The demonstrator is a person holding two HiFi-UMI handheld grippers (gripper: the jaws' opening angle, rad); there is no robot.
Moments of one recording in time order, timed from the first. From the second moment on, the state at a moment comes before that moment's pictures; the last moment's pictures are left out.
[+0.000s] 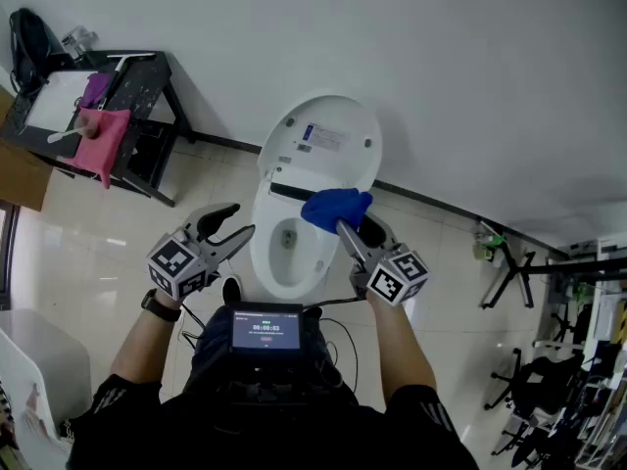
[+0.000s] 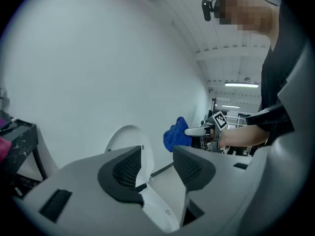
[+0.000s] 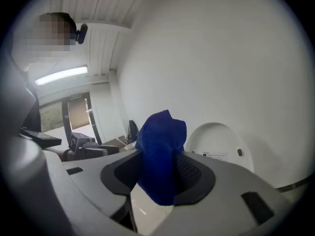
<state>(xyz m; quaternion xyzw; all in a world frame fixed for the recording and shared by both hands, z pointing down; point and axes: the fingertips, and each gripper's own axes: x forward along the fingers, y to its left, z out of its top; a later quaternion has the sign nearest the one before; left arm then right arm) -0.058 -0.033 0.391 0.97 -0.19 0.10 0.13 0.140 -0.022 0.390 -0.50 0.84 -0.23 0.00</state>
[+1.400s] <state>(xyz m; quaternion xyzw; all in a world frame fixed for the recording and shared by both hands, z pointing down) -0.116 -0.048 0.627 0.91 -0.25 0.16 0.28 -0.002 -0.169 0.922 -0.37 0.81 -0.26 -0.38</state>
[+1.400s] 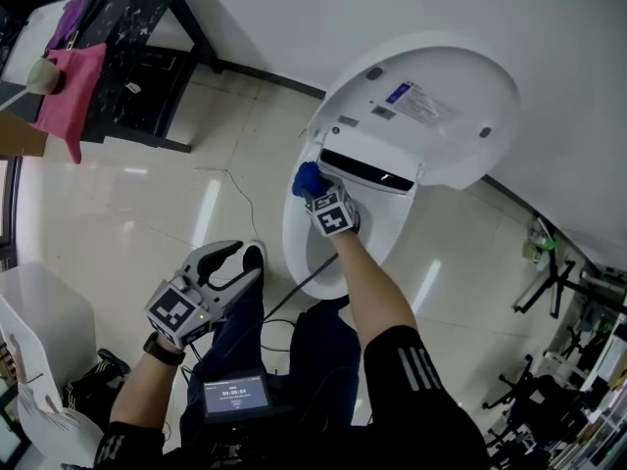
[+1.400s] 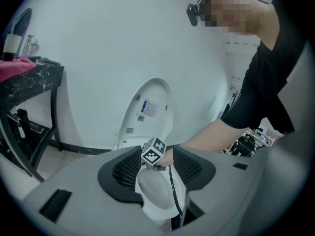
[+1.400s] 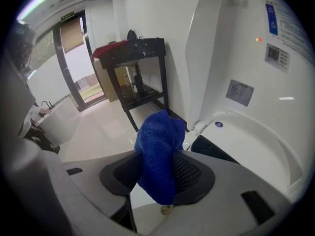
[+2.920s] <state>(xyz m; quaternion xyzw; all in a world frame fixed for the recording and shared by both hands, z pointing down) -0.080 -0.045 0.565 0.94 -0.21 0.14 0.23 0.082 -0.096 0.728 -0.46 0.81 -0.34 -0.11</state>
